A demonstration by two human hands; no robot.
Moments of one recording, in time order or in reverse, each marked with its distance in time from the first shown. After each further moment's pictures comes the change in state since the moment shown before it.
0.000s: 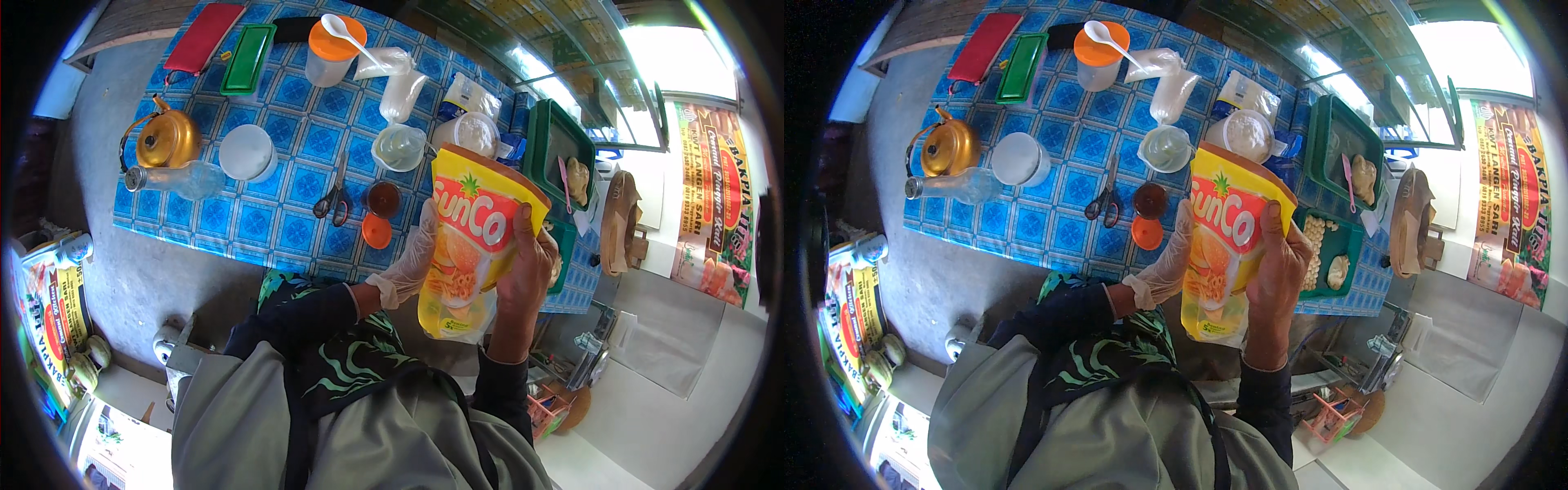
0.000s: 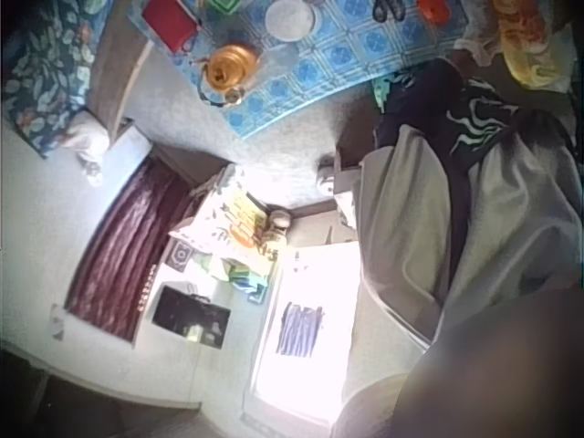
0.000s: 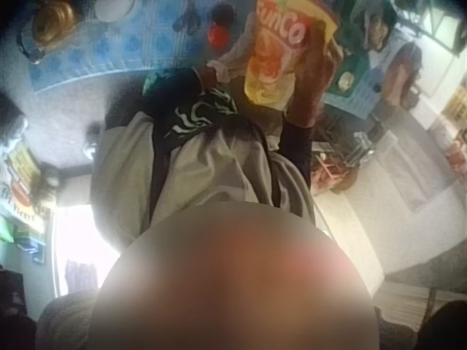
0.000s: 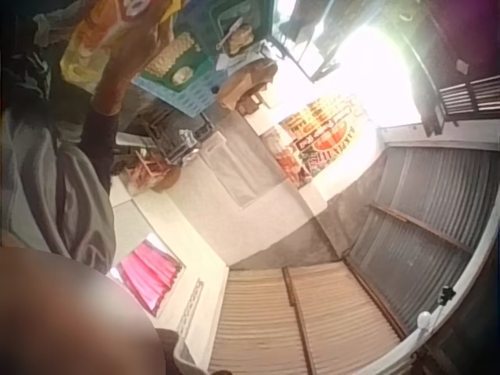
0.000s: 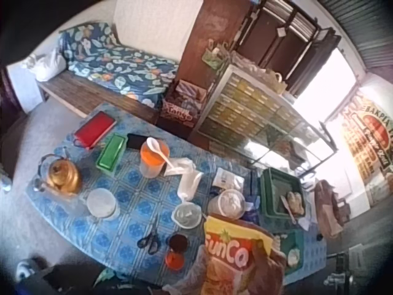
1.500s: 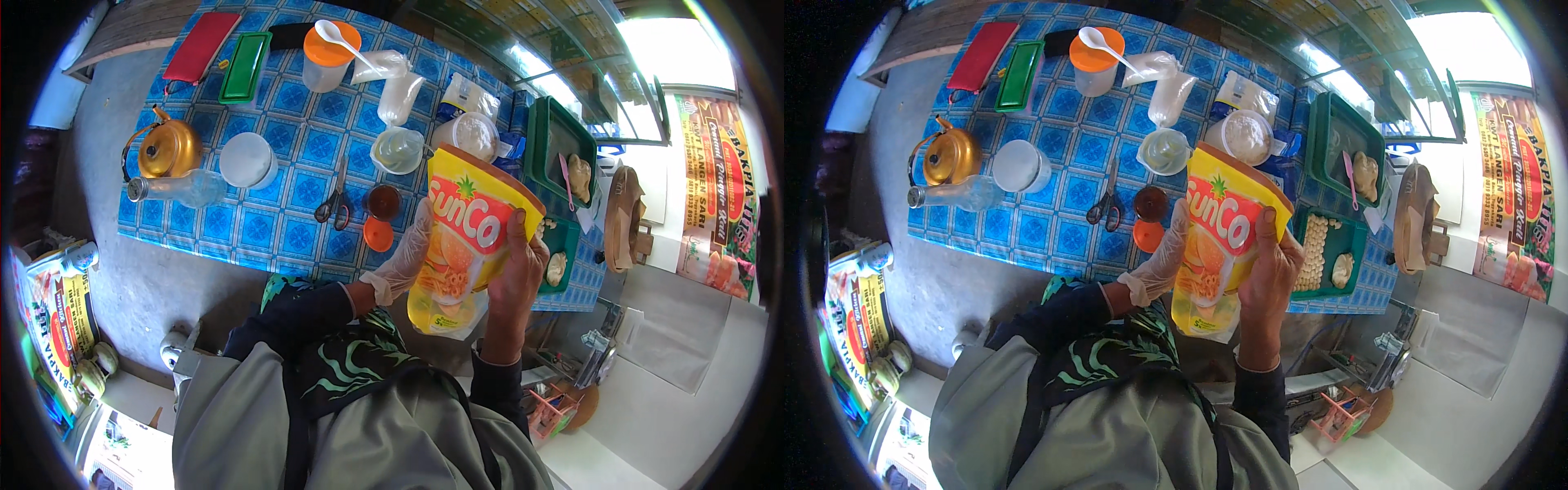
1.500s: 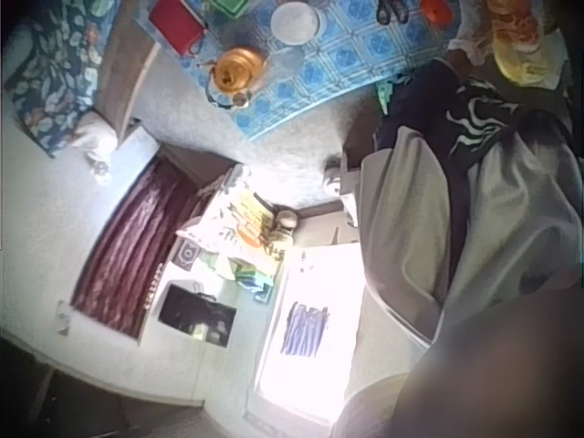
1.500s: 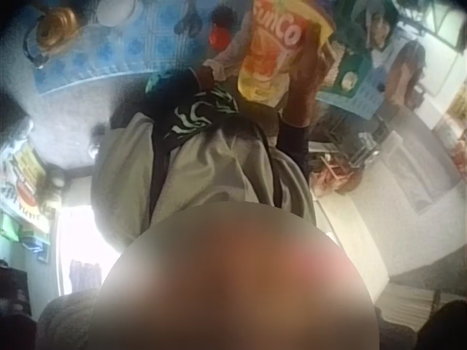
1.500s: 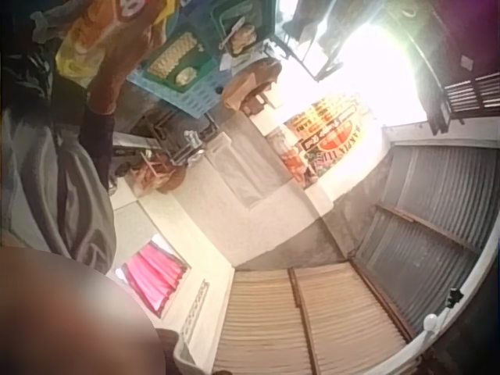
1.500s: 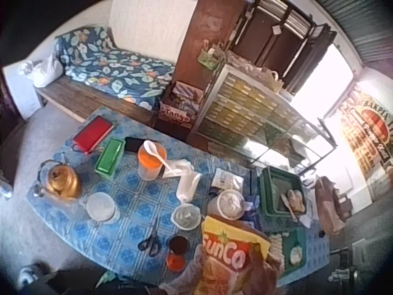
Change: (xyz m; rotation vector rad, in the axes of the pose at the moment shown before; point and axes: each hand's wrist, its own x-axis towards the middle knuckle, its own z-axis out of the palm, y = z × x) left_hand 0.004 0.004 -0.009 0.020 -0.014 0.026; right_hand -0.003 0.015 -0.008 0.110 -0.051 -0.015
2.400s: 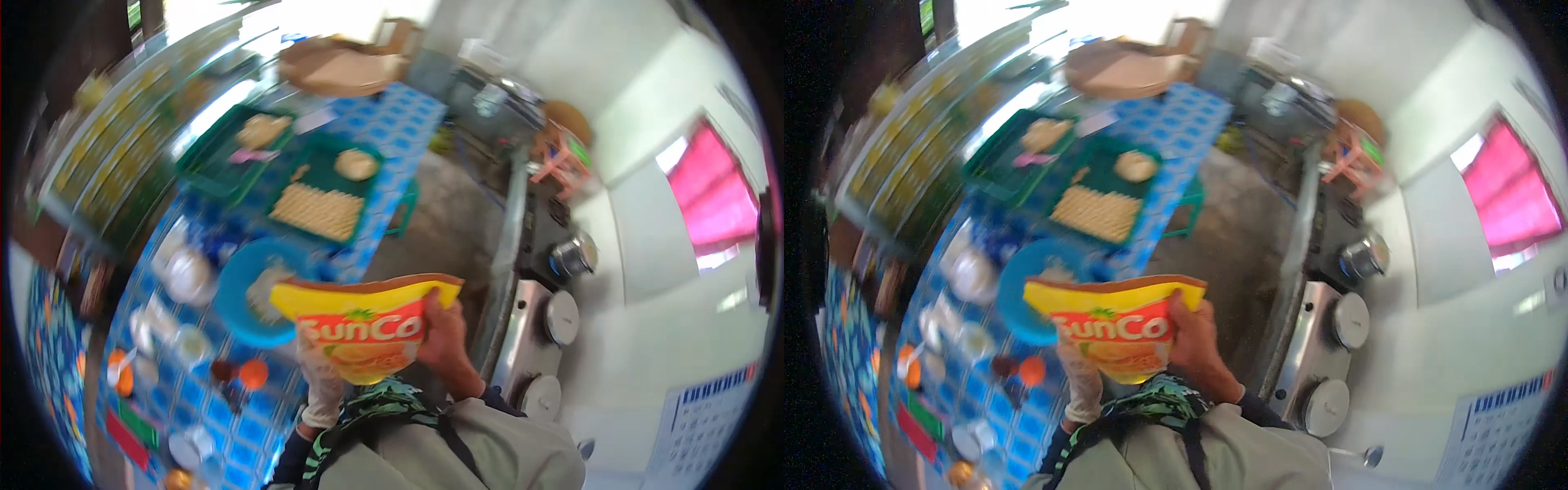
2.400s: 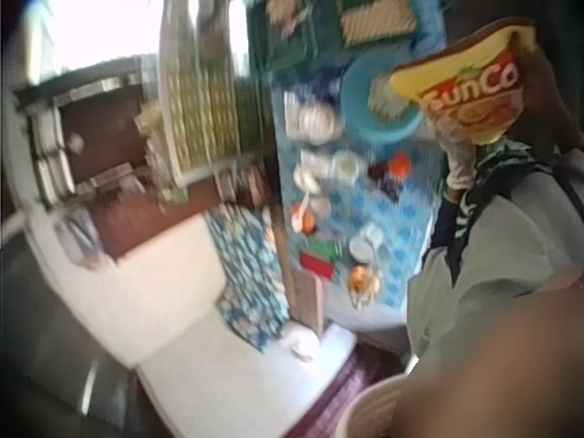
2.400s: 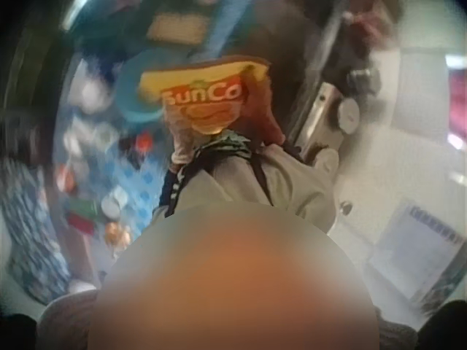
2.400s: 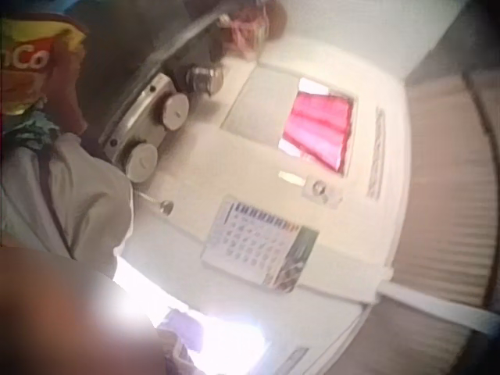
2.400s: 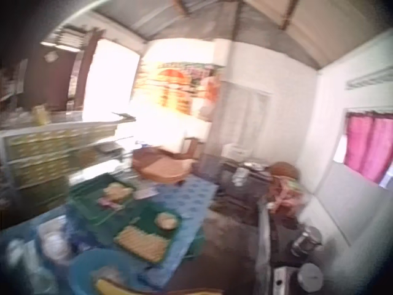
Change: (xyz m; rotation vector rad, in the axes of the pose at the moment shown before) left_hand -0.082 -0.133 0.074 0.844 -0.459 -0.154; right_hand -0.217 0.060 -0.185 0.806 0.812 -0.370
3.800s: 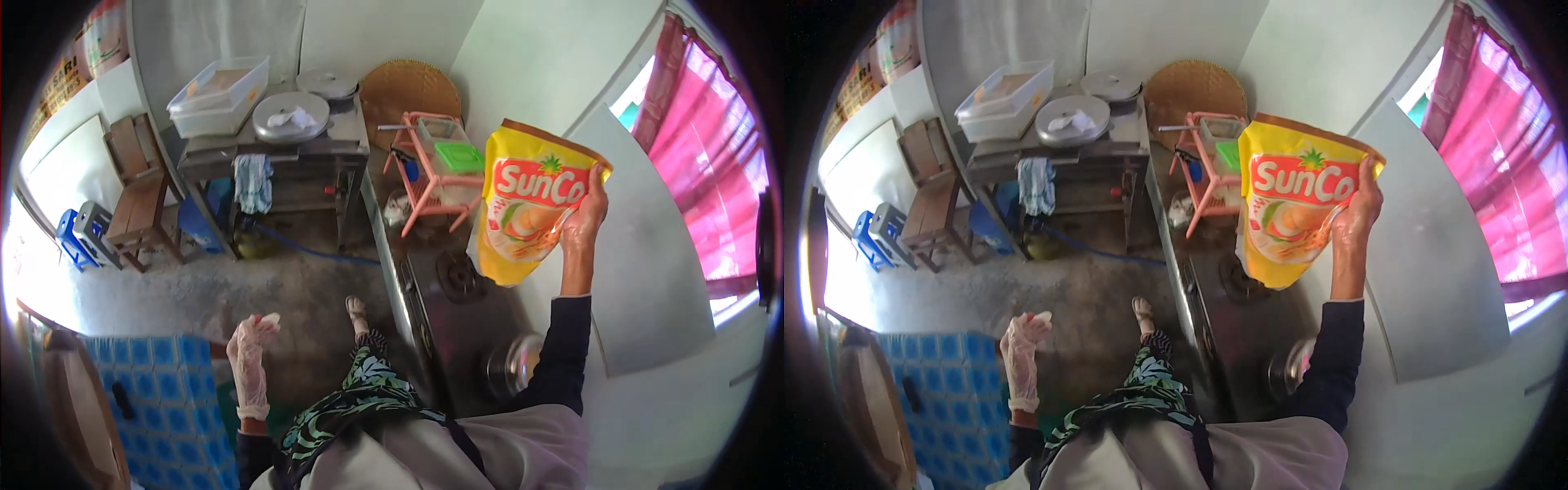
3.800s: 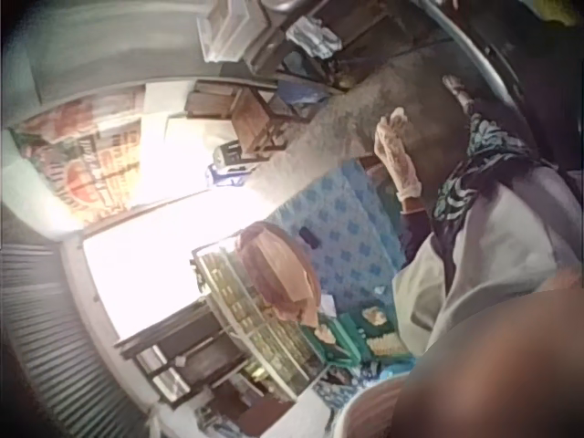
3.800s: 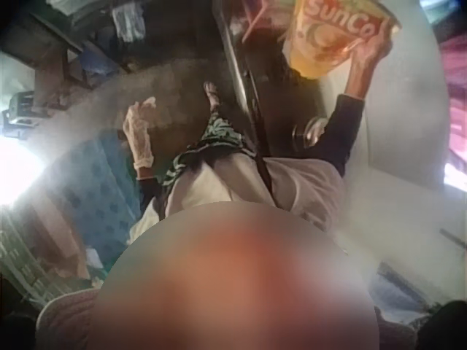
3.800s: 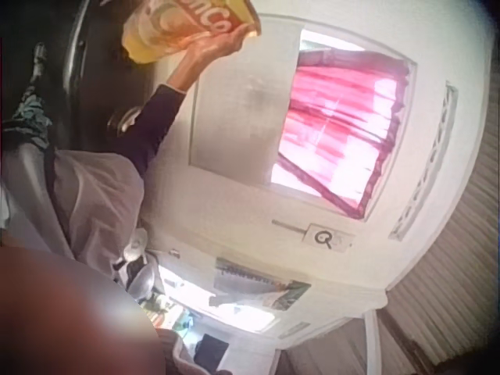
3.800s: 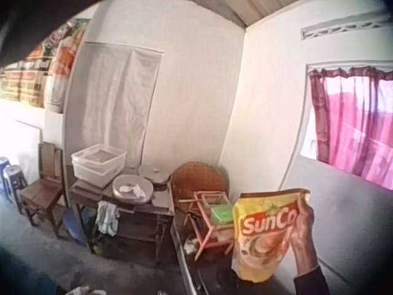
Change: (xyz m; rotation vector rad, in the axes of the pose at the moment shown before) left_hand 0.631 -0.517 0.682 0.107 -0.427 -0.389; right_hand 0.646 -0.774 -0.623 -0.393 0.825 -1.089
